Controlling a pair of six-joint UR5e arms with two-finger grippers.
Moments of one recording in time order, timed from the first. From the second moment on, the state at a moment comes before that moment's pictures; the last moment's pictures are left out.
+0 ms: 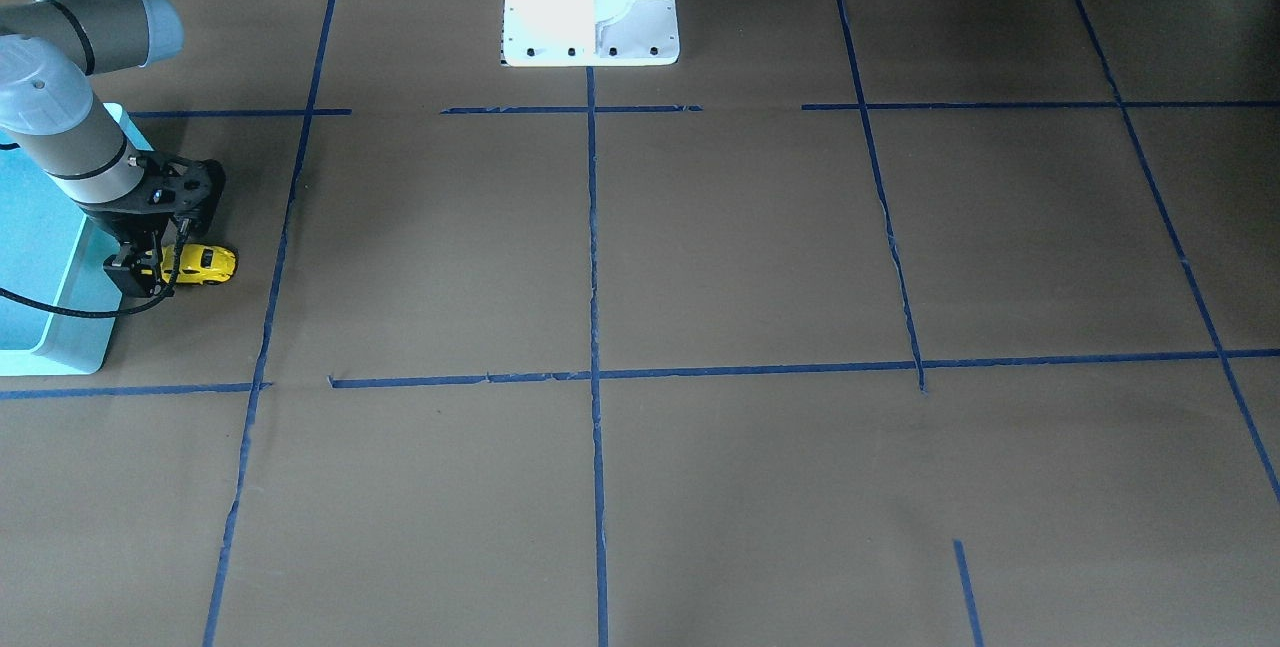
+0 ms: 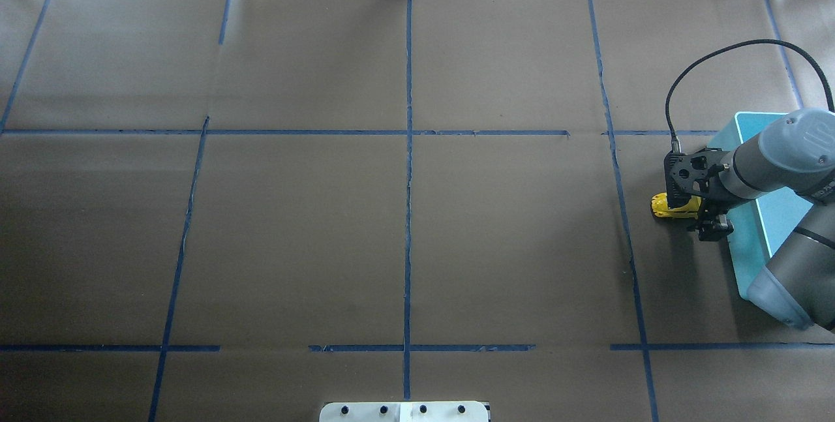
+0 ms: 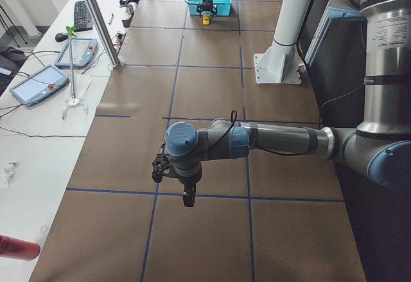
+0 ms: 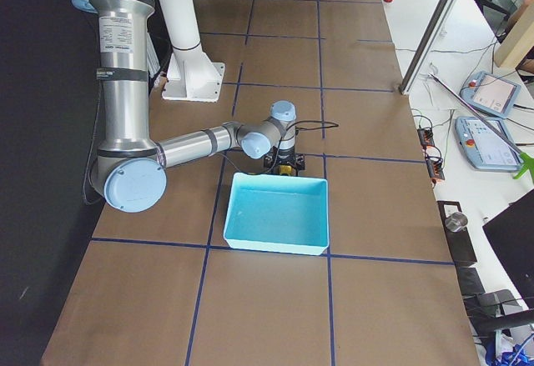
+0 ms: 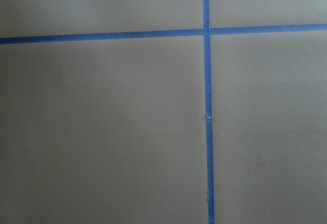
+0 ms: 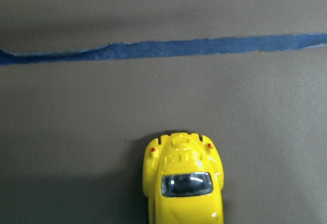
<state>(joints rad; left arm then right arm) -1.63 -1.48 -1.74 -1.40 -2.33 0.14 0.79 -1.57 1.74 -1.19 1.97 -0.57</state>
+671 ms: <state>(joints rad) -1.63 -1.47 -1.74 -1.40 -2.33 0.14 0.81 -1.58 1.80 -1.19 1.97 -0.57</state>
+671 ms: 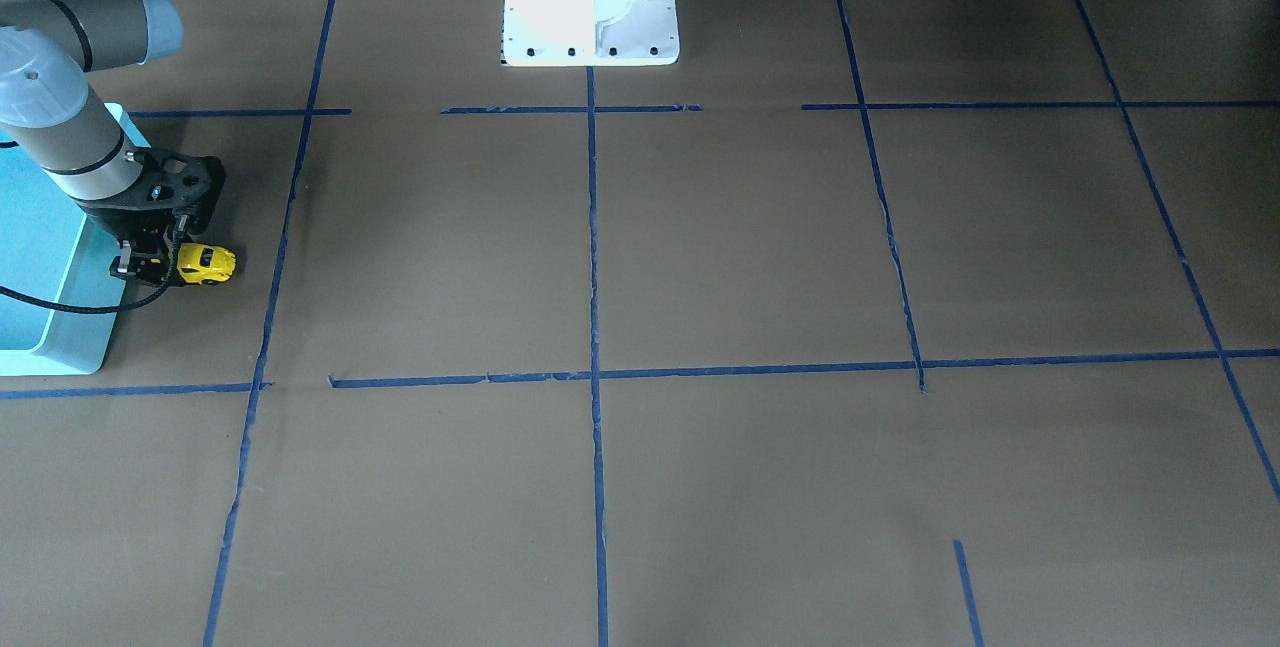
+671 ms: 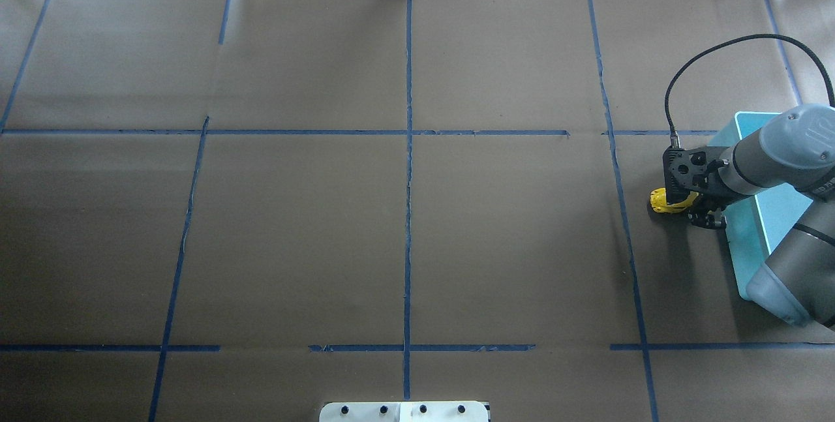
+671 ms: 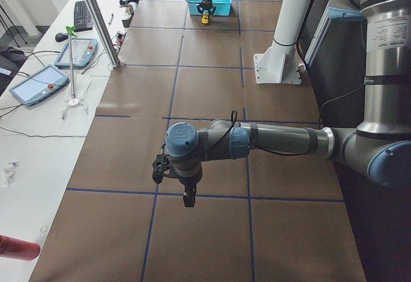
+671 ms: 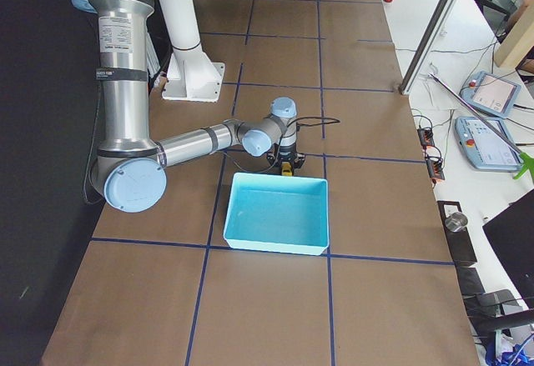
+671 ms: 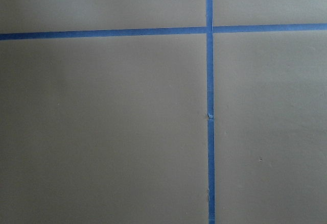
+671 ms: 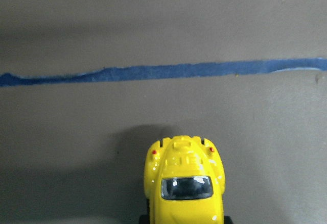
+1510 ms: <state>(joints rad) -1.63 -1.48 -1.73 -1.40 -2.33 0.14 1.05 -1.89 2.08 -1.20 2.10 -0.79</state>
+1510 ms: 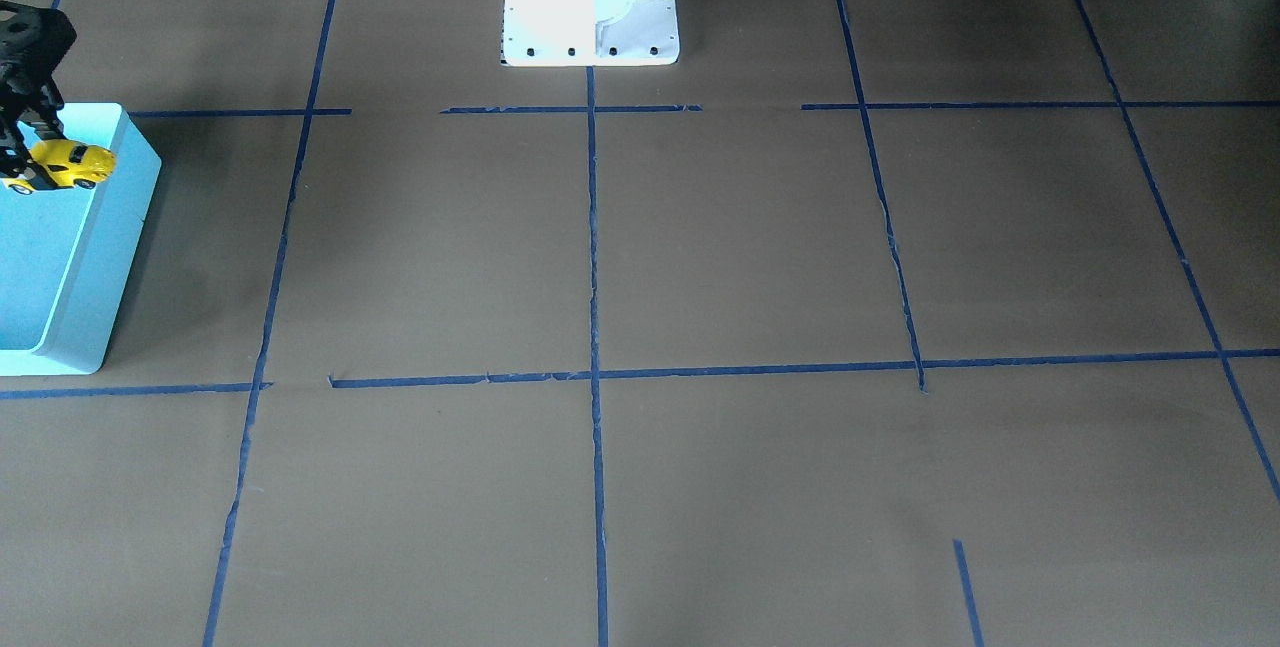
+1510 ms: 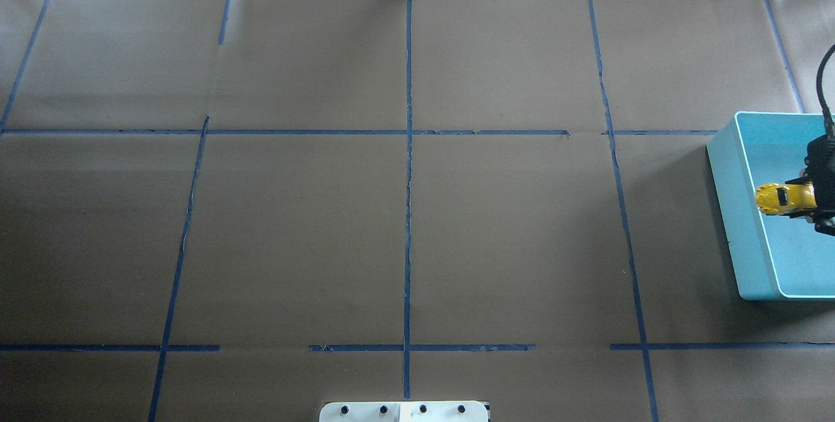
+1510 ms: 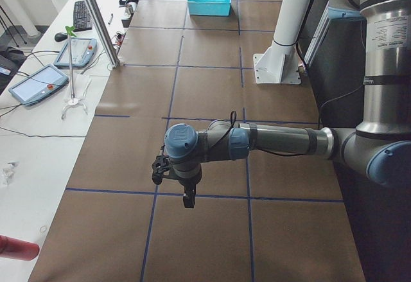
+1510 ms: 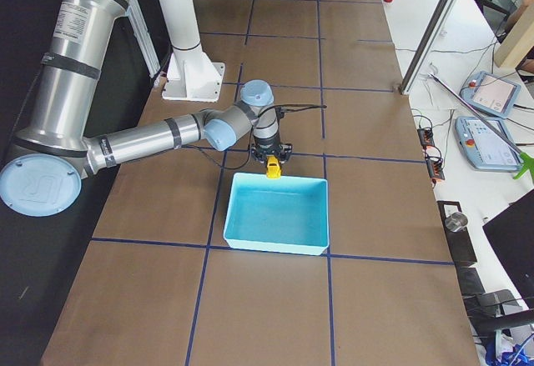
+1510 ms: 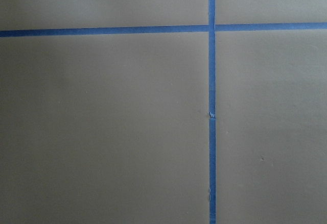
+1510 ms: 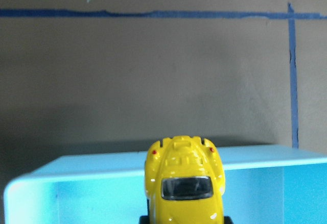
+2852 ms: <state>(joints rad) -1.63 -1.48 -1.73 -1.40 -2.33 0.13 1.03 -1.79 1.63 -0.88 2.09 -0.76</state>
